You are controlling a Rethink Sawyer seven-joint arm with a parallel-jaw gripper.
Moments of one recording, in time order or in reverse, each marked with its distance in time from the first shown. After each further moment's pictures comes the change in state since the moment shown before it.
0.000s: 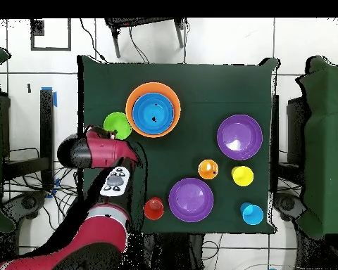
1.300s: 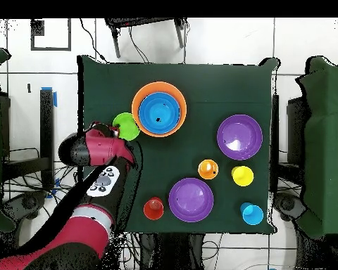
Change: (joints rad) arm 0.084 0.096 -0.137 -0.092 0.062 -0.013 0.000
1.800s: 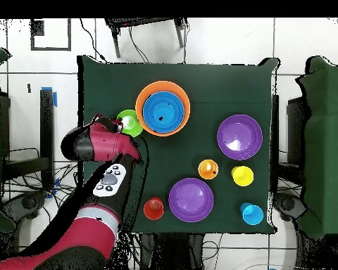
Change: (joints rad) arm -0.009 -0.020 -0.019 -0.007 0.000 0.000 0.000
